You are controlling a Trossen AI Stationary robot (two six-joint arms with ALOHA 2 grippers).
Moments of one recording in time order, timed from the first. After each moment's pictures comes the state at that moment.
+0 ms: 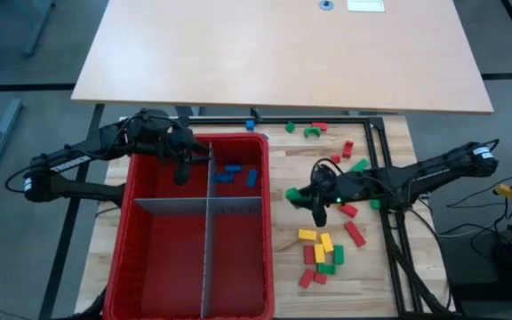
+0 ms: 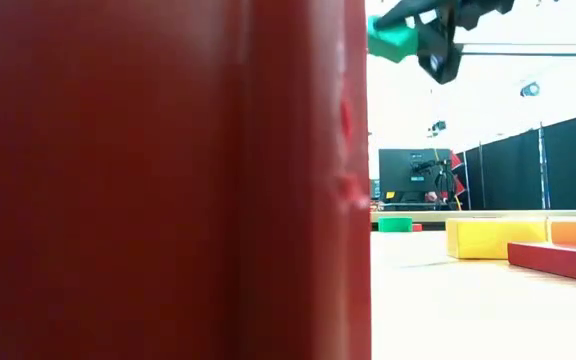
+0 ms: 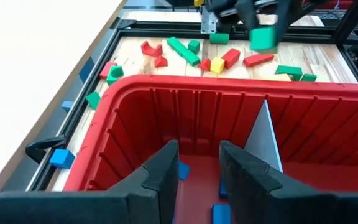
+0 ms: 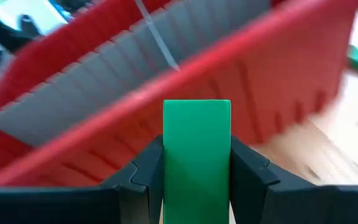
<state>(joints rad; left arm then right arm) 0.31 0.96 1.14 -0.72 0.15 0.12 0.19 1.08 0.73 -0.05 0.18 0.57</state>
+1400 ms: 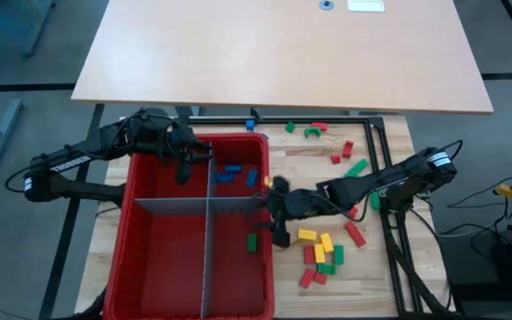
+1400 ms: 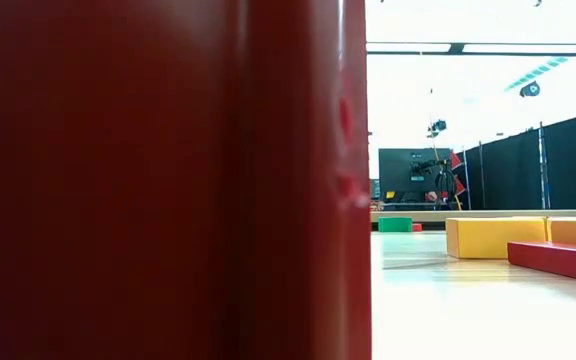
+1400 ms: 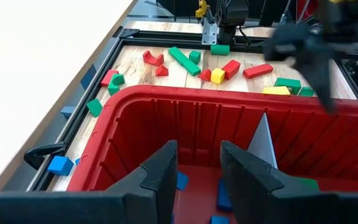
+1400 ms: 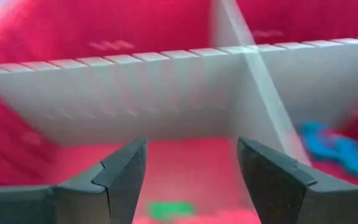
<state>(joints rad) 0.31 0.96 1.14 -0.69 0.15 0.09 0.26 1.60 1.31 -0.21 0.18 0.19</state>
